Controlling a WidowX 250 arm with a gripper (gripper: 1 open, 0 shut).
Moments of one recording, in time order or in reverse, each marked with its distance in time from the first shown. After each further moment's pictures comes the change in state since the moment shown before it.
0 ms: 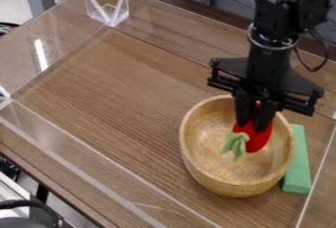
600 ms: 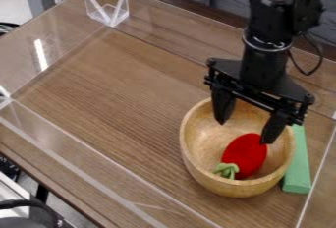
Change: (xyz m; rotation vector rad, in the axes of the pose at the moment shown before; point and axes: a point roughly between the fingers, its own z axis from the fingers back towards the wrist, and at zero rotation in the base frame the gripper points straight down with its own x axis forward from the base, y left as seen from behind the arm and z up) arm -0.005 0.006 -0.003 0.010 0.054 -0.110
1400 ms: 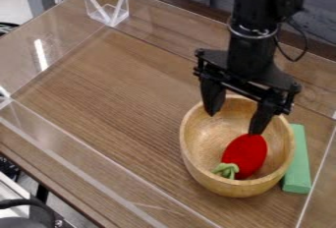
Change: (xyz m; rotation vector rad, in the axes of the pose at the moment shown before) arm -0.001 0.012 0.006 -0.016 0.005 -0.029
